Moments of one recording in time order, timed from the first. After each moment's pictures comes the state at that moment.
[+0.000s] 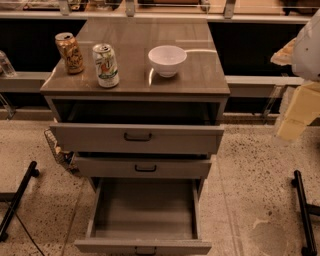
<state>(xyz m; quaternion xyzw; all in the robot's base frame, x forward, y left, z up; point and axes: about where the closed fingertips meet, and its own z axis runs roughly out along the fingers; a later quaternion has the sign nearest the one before) 0.438 -0.216 0.978 -0.60 0.78 -0.04 0.16</state>
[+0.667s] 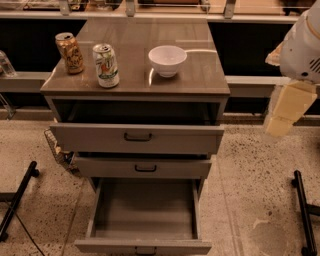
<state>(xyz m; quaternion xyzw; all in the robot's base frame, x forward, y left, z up) 0.451 -0.212 0.970 -0.59 0.79 -0.05 0.15</state>
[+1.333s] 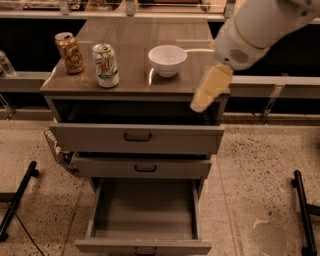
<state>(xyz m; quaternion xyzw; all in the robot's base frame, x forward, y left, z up) 0.553 -0.118 0.952 -0.58 0.77 0.02 0.27</state>
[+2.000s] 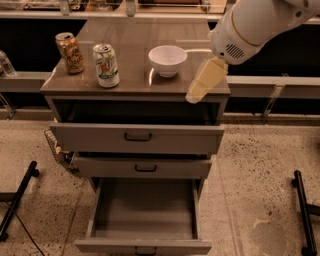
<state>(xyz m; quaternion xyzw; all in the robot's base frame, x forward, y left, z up) 0.577 -0.107 0.963 -0.56 0.76 0.01 0.32</state>
